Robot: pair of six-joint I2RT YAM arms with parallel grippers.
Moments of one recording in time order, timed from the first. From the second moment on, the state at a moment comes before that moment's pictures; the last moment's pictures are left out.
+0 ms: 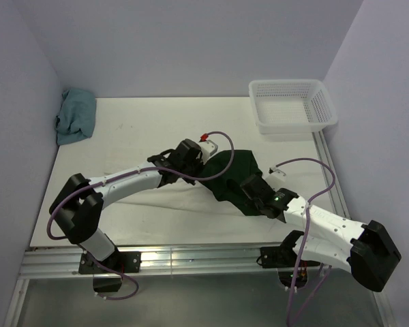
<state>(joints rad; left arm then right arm) -0.85 1.62 1.09 -0.28 -0.07 -0.04 0.73 1.02 0.50 -0.59 0.45 1.20</state>
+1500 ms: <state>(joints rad) -0.56 1.52 1.18 -0.49 0.11 0.03 0.91 1.37 0.70 -0.32 0.44 1.27</state>
